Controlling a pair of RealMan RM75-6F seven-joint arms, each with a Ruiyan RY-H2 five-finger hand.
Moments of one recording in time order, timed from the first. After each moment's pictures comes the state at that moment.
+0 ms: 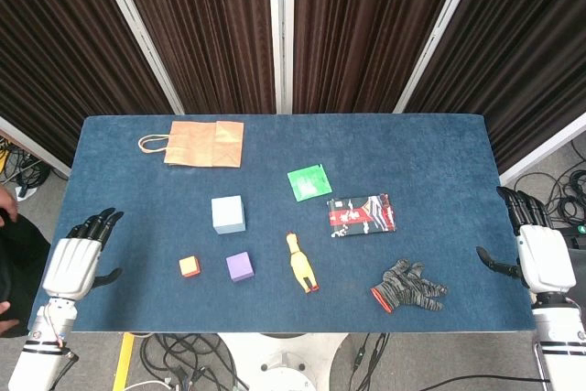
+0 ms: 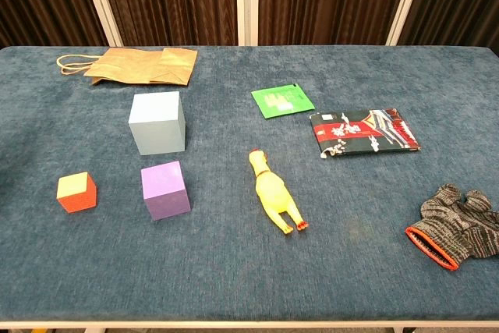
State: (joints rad) left arm -0.18 -1.24 -0.04 -1.70 1.46 1.40 0.29; right arm 0.17 -0.97 0.15 -1.91 -1.32 1.37 -0.01
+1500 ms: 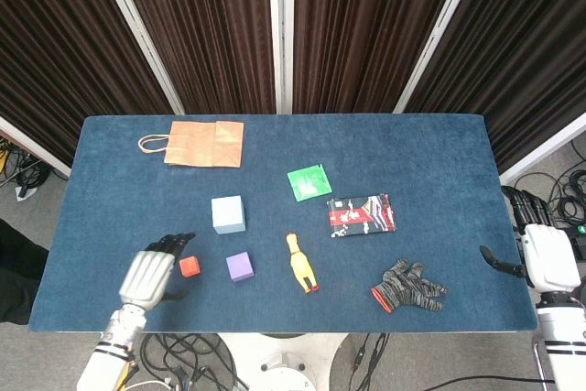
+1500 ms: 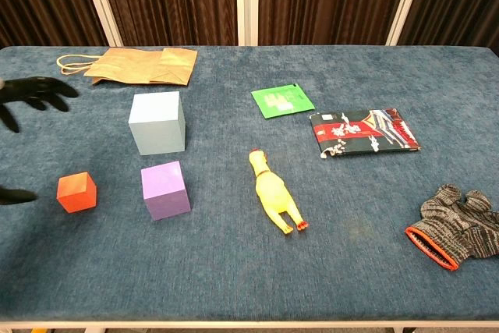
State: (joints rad) left arm -0.27 -1.43 -0.05 -2.00 1.25 1.26 0.64; right arm 0.17 -0.95 0.15 -1.90 -1.31 1.36 0.04
